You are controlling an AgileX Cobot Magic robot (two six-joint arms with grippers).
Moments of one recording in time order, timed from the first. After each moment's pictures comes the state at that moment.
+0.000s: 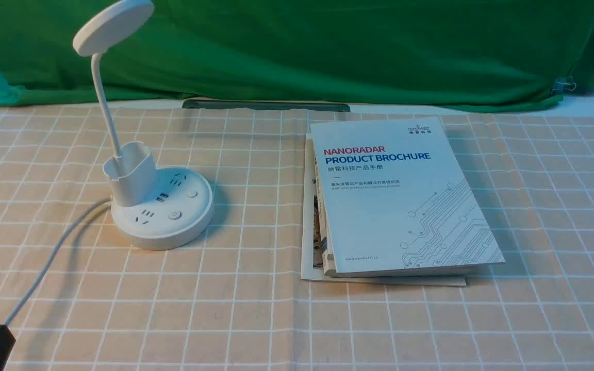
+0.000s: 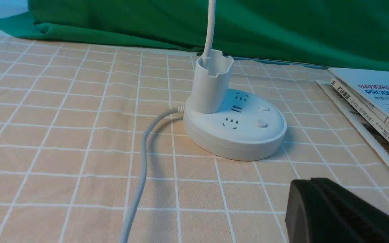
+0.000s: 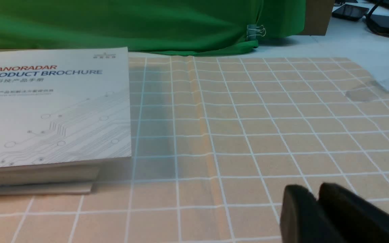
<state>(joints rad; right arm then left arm) -0.05 0.00 0.01 -0.05 0.25 0.03 -0.12 0.00 0.01 -0.19 0.24 0.04</state>
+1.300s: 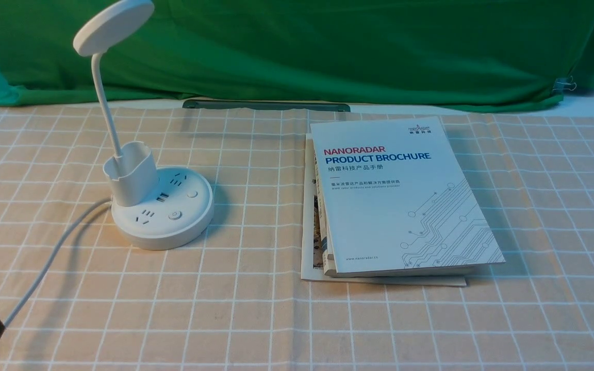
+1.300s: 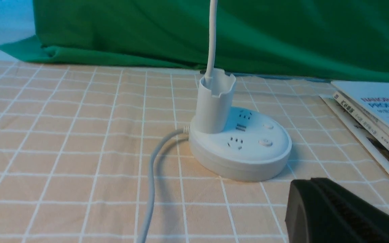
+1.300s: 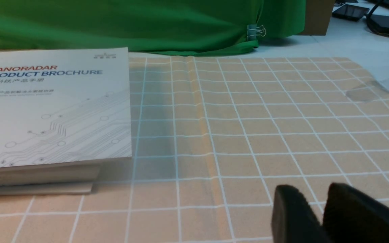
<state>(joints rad) -0.05 0.00 0.01 -0.05 0.25 0.03 -0.12 0.00 0.01 -0.14 0.15 0.05</state>
